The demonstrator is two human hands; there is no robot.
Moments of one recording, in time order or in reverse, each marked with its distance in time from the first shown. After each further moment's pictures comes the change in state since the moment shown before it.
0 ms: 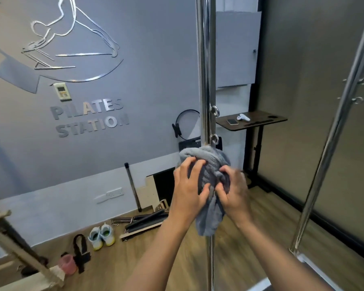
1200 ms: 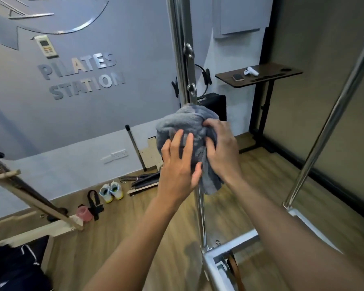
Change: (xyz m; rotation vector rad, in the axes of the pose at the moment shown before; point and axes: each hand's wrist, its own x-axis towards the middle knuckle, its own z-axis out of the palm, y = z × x) left_hand -0.044 0.014 0.032 0.470 0.022 0.086; right_hand 0.013 0.014 -0.013 0.073 -0.156 0.104
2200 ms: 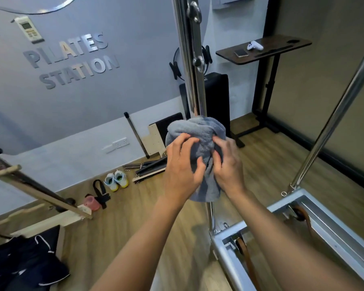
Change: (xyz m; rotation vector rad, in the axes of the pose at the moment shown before) left_hand -0.020 -0.015 0.021 -0.448 -0.071 -0.131; right_hand -0.070 0.043 0.043 -0.009 0.073 0.028
